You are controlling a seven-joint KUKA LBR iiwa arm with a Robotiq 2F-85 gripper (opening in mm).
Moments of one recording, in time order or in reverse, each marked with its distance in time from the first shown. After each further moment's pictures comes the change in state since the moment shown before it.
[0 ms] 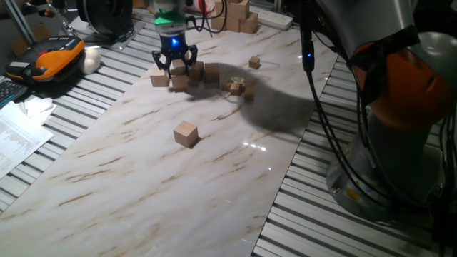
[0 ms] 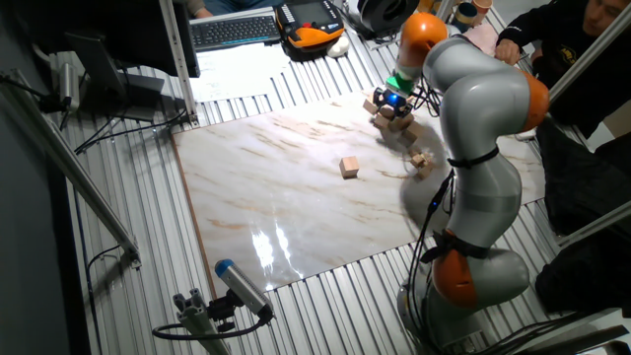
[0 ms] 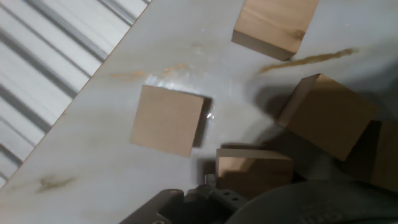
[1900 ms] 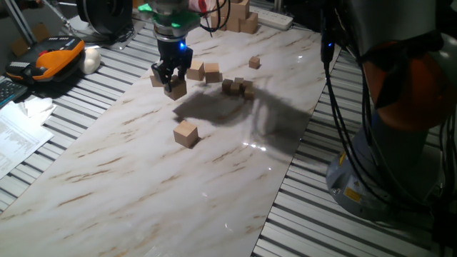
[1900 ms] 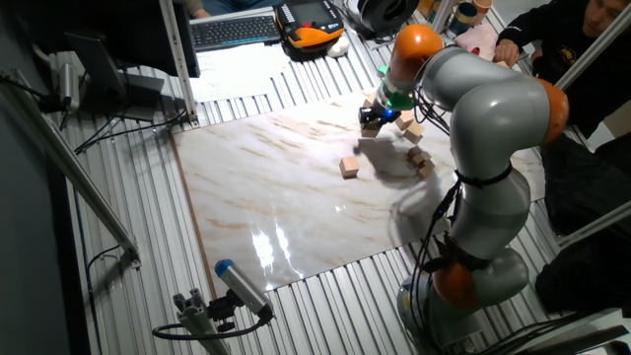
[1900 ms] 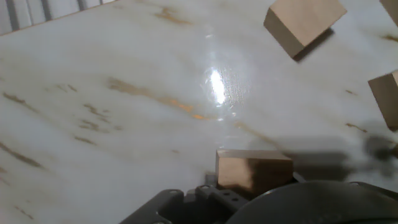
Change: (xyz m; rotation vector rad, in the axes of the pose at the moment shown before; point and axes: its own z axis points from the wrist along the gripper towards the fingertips) arm 0.094 0.023 -0.035 -0.081 -0.014 -0.656
